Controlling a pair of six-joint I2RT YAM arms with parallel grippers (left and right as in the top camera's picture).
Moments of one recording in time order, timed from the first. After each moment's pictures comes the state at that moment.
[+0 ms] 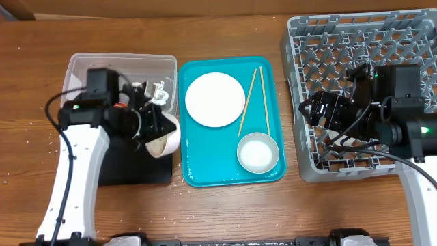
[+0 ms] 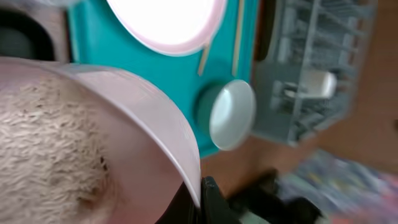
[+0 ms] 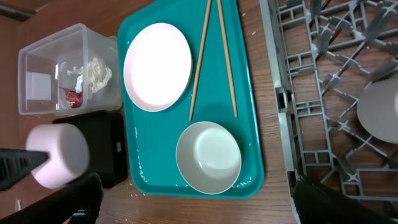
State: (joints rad) left arm 0.08 1.42 1.20 -1.12 0.74 -0.19; right arm 0.04 1.23 1.39 -1.19 -0.40 0.33
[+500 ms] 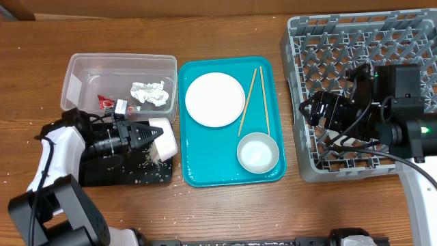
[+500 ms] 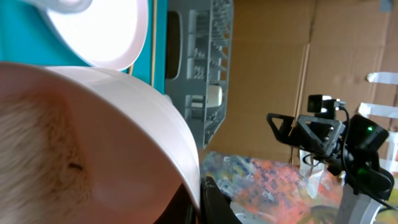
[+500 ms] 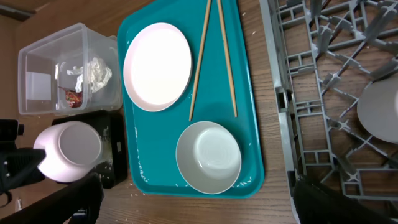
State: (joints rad) left arm 0.40 1.64 0.98 -1.16 1.32 0.28; right arm 0.04 1.23 1.39 -1.19 -0.40 0.33
